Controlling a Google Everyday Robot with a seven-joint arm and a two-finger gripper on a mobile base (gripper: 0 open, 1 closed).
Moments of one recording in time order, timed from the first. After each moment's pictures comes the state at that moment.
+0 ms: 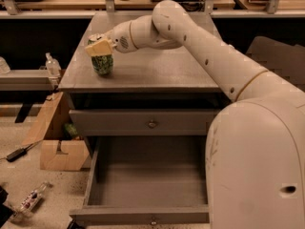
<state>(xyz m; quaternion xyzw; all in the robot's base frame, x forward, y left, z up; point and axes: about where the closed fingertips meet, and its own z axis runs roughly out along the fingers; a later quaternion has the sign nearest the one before) 0.748 0.162 0.906 -0.49 0.65 0.36 0.46</state>
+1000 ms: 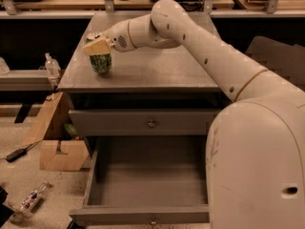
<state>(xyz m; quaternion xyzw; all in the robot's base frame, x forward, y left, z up) 0.744 0.170 0.907 -0.49 0.65 0.36 0.46</state>
